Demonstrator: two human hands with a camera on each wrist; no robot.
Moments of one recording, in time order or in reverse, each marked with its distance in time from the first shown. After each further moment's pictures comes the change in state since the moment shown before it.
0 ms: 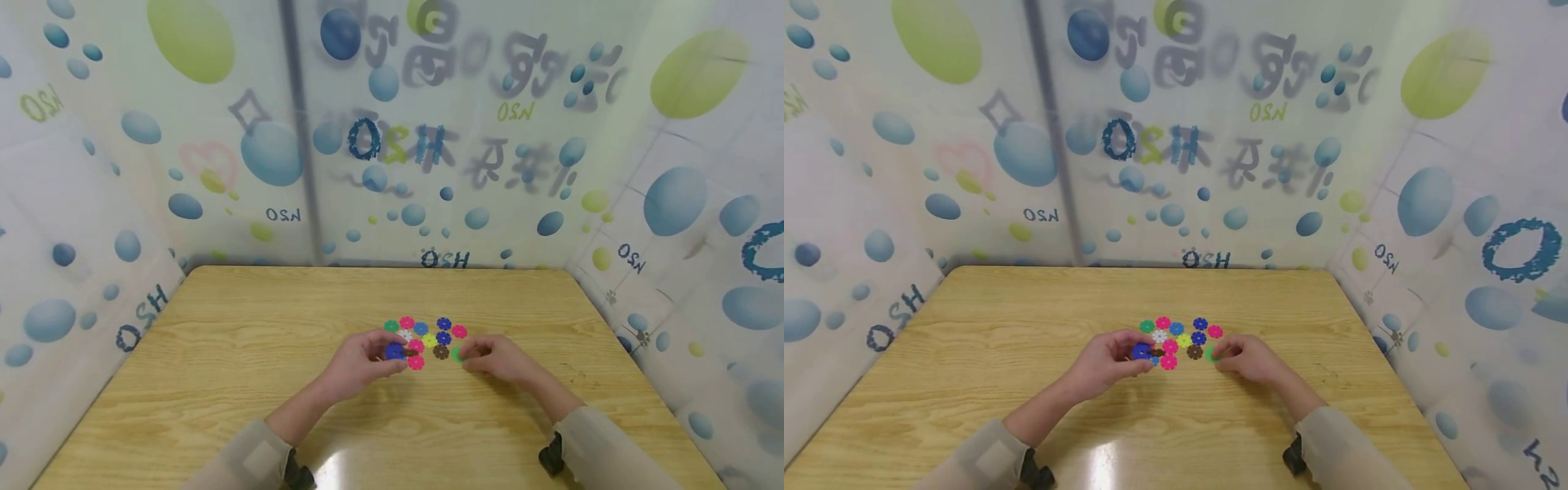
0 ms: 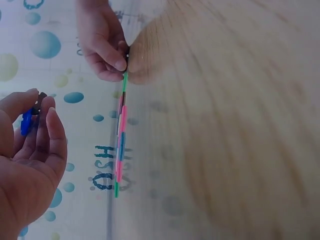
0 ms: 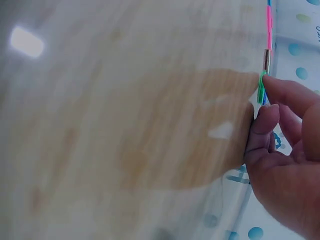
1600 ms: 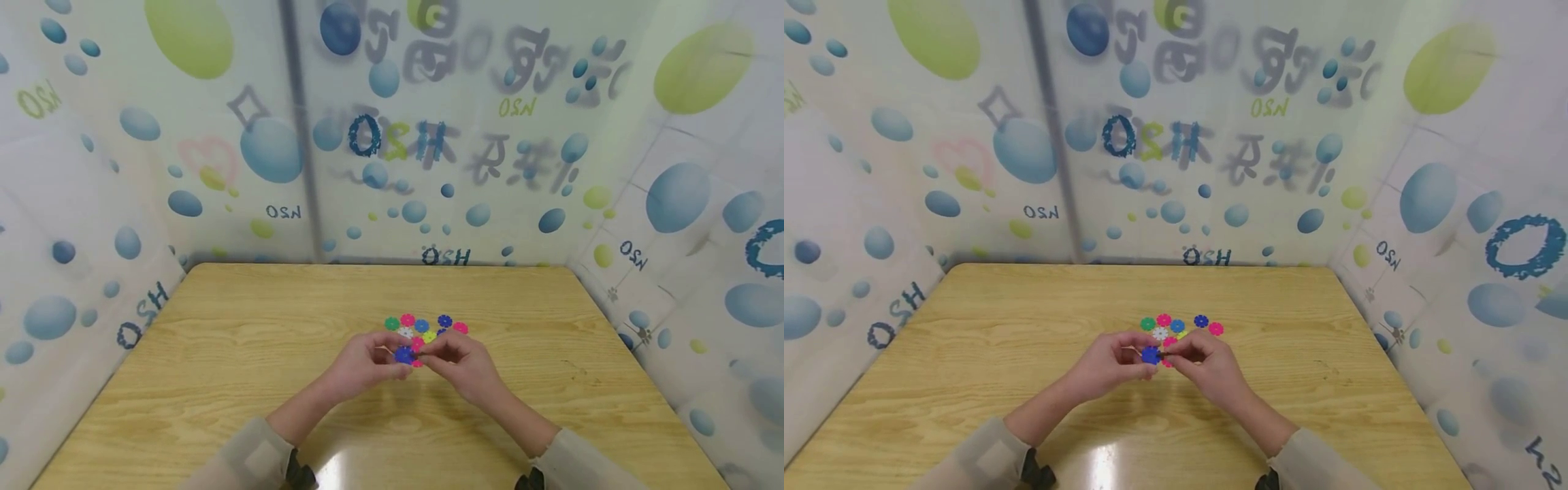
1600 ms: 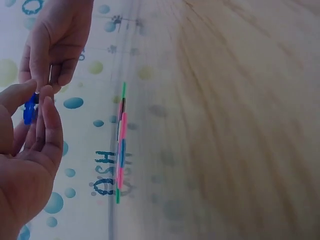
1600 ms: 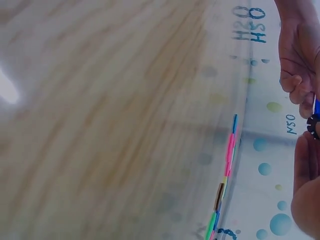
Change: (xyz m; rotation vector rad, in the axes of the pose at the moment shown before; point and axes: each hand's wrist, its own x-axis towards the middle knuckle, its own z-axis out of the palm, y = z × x) left_hand -0.001 0.004 0.004 -0.100 -0.078 -0.018; right_hand -0.022 -0.066 0.070 0.178 0.268 -0.386
